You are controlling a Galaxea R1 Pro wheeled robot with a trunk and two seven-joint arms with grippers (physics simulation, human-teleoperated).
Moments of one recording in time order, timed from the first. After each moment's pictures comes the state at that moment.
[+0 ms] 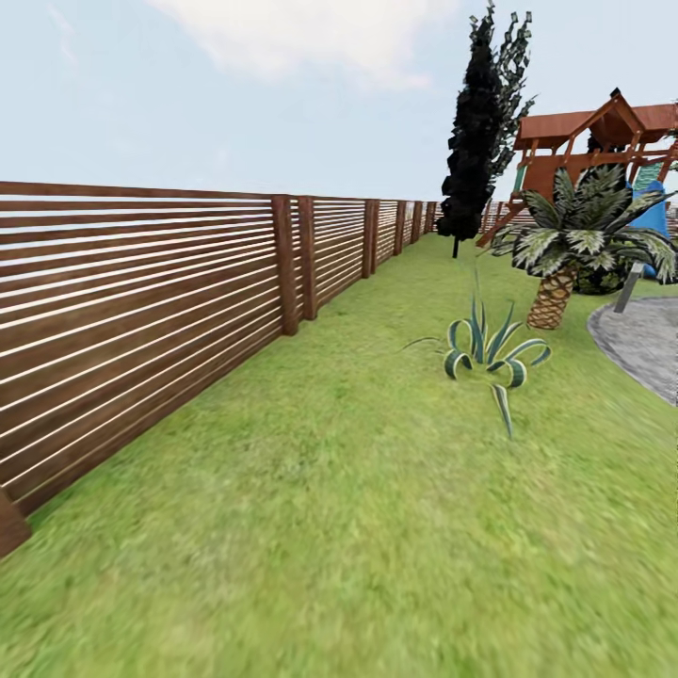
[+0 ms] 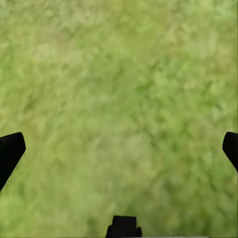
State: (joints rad) left arm 0.01 0.00 -0.02 -0.48 -0.01 -0.28 0.10; right arm -0.04 -0.04 -0.20 -0.49 -0.14 -0.02 0.01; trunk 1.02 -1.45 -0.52
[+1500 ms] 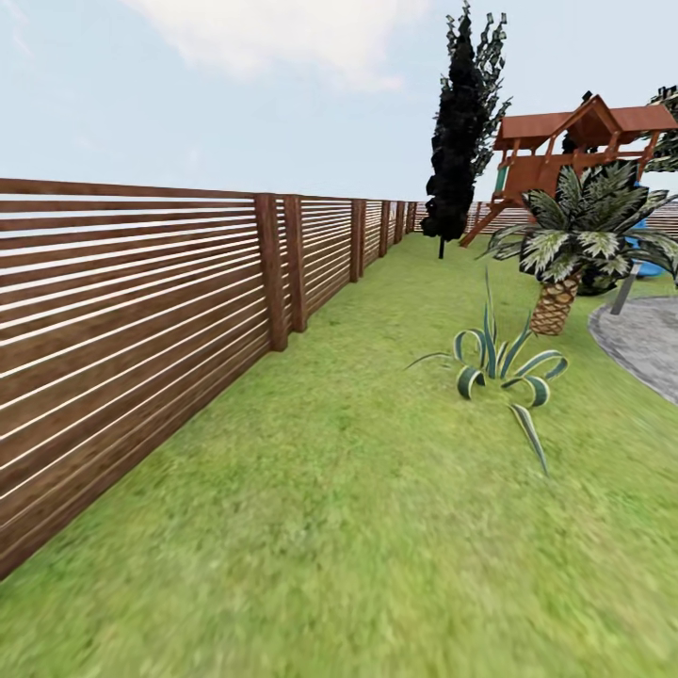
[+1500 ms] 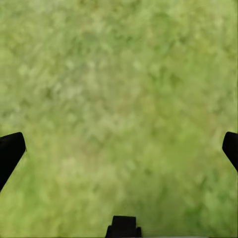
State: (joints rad) left arm 0.01 0.00 -0.02 -0.48 -0.01 -0.28 0.10; right arm -0.04 -0.04 -0.20 -0.50 -0.14 -0.02 0.00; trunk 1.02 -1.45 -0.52
